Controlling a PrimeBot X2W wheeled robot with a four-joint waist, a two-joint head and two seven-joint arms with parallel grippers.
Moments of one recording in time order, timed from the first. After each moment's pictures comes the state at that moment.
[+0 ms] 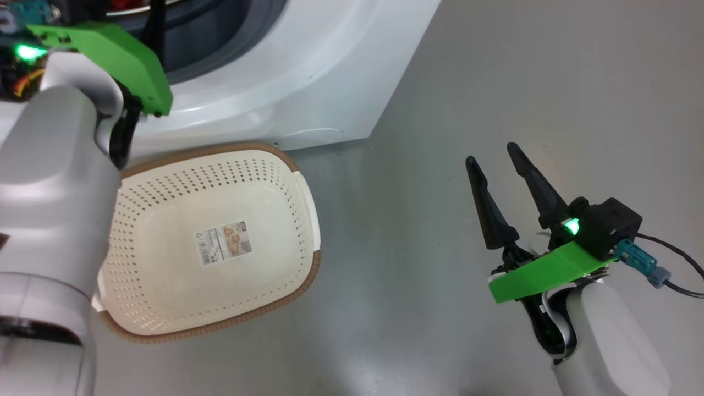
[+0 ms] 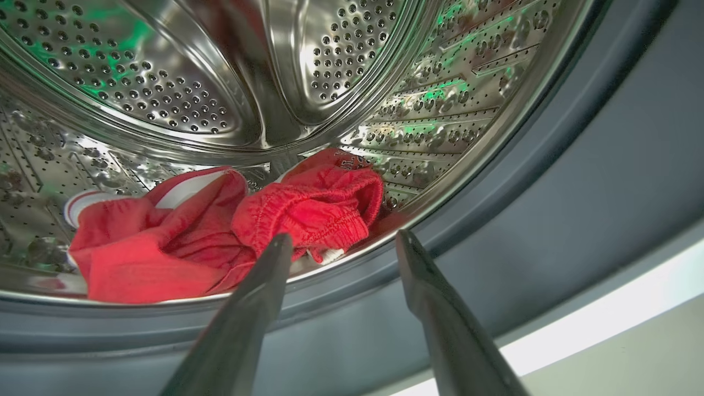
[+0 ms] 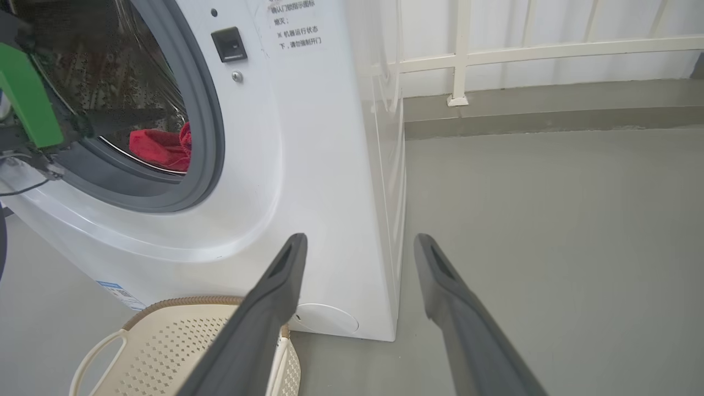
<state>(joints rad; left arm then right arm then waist) -1.28 0.14 -0.47 1.15 -0.46 -0.13 -0.12 -0.38 -0.10 0.17 0.18 0.30 0.13 -0.25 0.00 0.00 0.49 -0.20</state>
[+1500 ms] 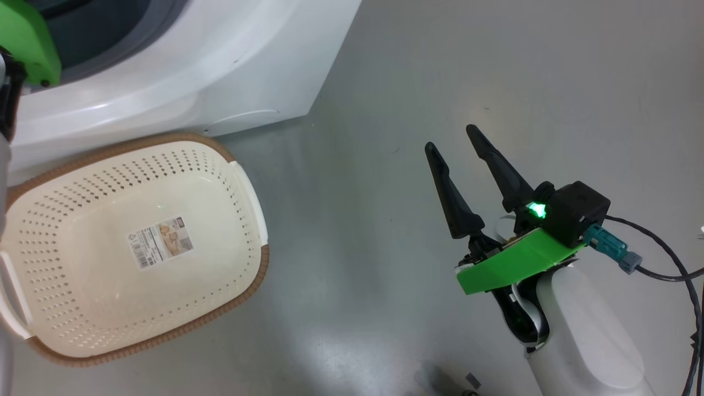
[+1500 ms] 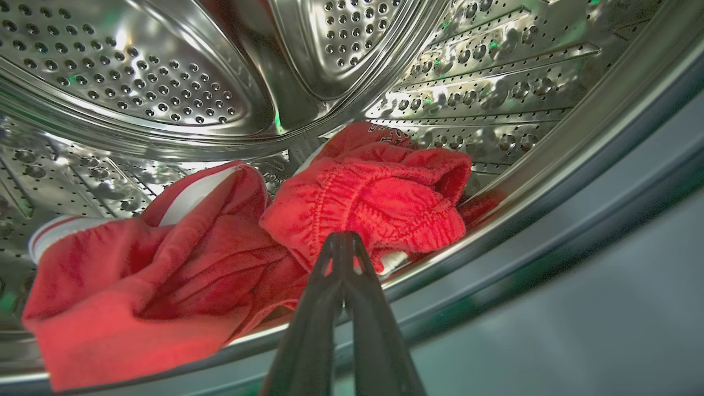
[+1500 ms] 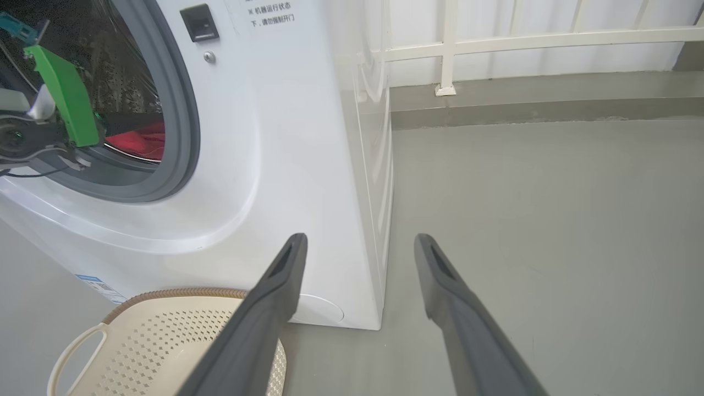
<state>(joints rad) -1.44 0.29 -0.59 1.30 -0.42 -0.12 -0.11 -0.45 -0.06 0.25 0.18 0.31 0.13 -0.25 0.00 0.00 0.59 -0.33</state>
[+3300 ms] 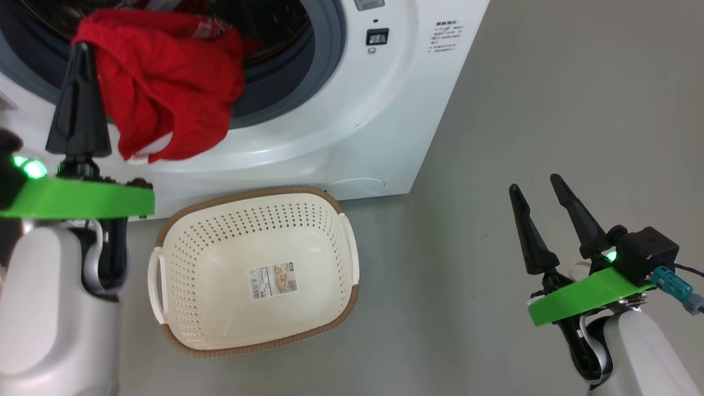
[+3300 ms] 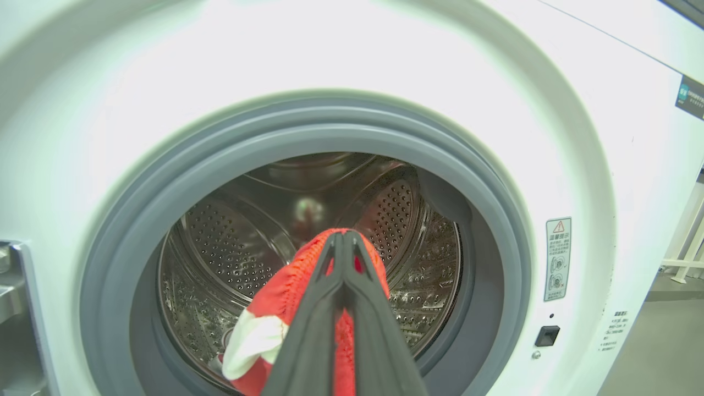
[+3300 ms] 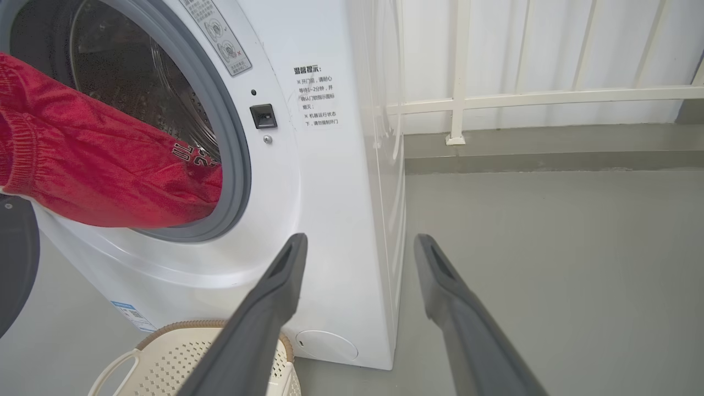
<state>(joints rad) -0.65 0.15 -0.08 0.27 -0.40 -0.13 -0.25 -0.28 -0.16 0.09 0.17 0.31 0.13 -0.25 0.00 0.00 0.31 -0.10</state>
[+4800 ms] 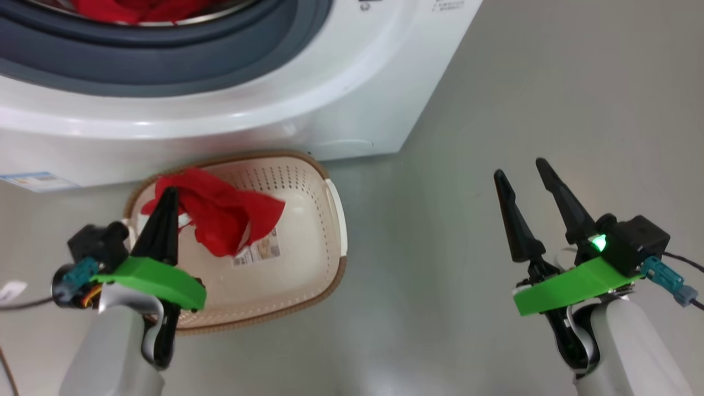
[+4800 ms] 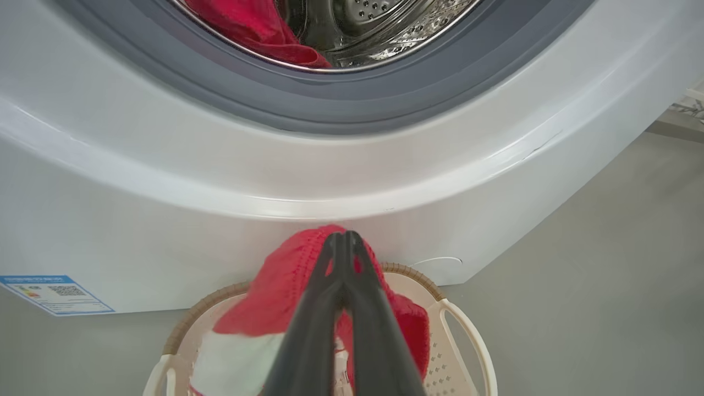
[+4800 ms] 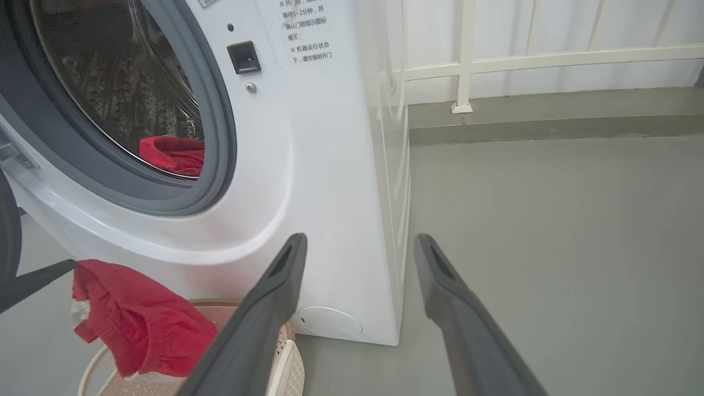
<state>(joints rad) -0.50 0.13 -0.20 0.57 -0.38 -0.13 -0.25 -0.31 -0.13 0.11 0.14 0.30 0.13 -0.25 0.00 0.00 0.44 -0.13</state>
